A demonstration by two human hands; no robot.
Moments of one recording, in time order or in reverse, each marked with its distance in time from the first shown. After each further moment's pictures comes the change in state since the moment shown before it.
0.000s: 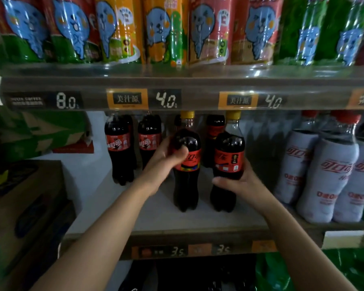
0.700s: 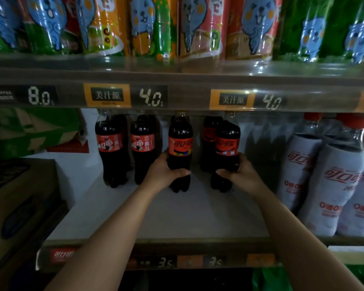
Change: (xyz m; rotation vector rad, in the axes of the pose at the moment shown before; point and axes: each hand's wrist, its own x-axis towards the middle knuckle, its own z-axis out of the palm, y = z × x) left_hand 0.043 -0.061 0.004 0.400 0.201 -0.104; right_hand 0.075 0.039 -0.022 -0.164 0.148 0.010
